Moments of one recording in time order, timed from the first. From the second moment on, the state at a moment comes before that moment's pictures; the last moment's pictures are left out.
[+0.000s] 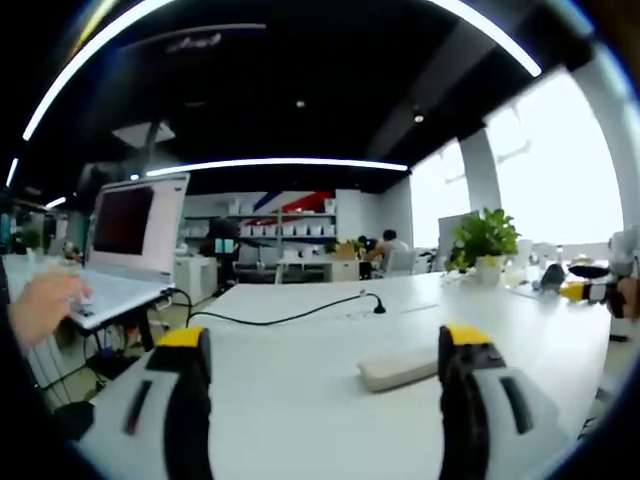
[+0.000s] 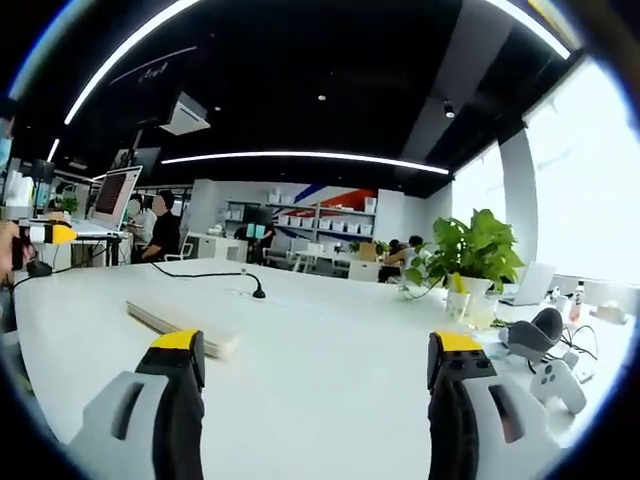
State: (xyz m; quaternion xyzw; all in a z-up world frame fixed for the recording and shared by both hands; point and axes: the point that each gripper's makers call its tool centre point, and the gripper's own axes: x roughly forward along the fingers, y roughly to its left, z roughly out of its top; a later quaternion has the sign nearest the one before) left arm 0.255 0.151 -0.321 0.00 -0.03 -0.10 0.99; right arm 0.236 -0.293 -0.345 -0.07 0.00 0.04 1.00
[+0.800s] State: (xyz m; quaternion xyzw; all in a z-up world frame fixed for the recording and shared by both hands) left arm 0.255 0.147 -0.326 0.00 -0.02 -0.10 0.99; right arm 0.235 -0.301 -0.350 -0.08 0.01 0.03 1.00
